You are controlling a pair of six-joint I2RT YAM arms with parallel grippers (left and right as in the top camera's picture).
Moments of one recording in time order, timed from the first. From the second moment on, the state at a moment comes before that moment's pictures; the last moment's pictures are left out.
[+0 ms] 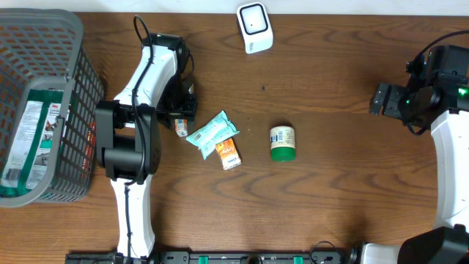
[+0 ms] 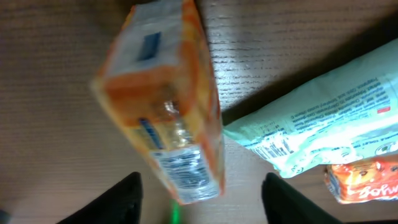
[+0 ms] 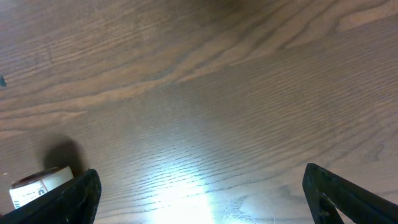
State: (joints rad) left arm -0.16 2.28 1.89 -1.51 0.09 -0.07; right arm -0.23 1.52 1.40 -1.04 -0.04 0.10
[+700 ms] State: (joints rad) left arm -0.04 1.86 2.32 -1.54 -0.13 -0.13; right arm -0.23 1.52 1.40 -1.04 -0.04 0.10
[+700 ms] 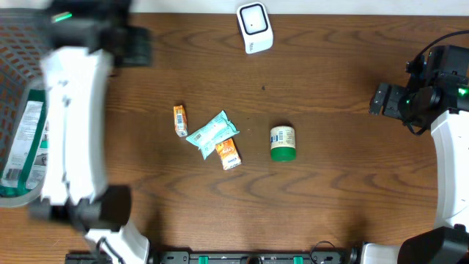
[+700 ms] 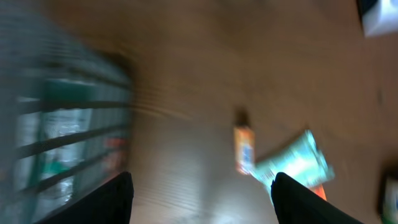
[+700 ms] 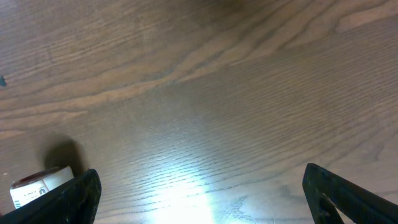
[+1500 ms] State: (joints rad) left arm 0.62 2.29 2.27 -1.69 0.13 0.03; right arm -0.23 1.52 1.40 -1.04 -0.04 0.10
